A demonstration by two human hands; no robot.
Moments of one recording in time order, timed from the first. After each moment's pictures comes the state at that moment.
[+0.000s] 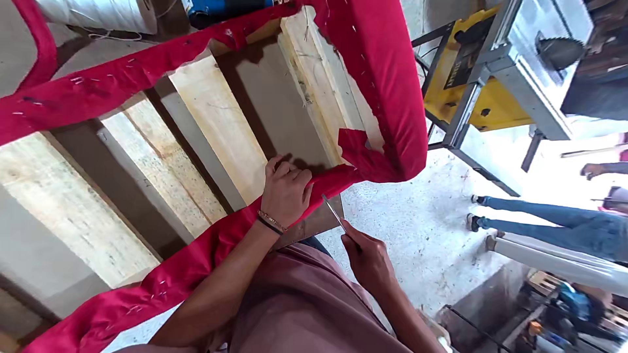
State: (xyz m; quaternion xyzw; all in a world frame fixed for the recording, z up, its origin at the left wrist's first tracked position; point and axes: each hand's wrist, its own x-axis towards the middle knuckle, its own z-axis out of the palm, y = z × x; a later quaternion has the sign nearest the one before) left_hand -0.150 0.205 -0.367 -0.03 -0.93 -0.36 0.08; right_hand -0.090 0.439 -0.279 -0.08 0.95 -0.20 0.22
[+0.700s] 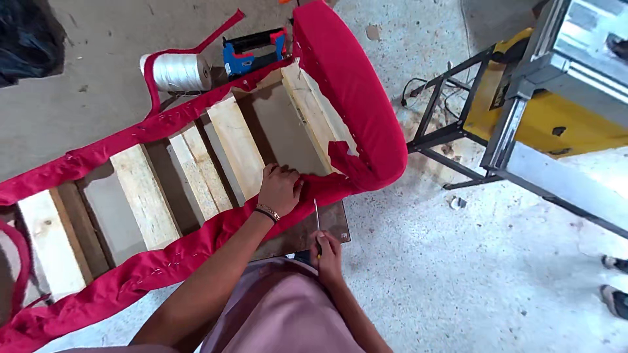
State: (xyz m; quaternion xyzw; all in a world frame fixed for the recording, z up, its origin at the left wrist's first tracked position) left_hand -0.163 0.220 -0.351 0.02 -0.98 -0.20 -0.05; right_hand -0.059 0.428 -0.388 0.13 0.63 -0.72 0.26
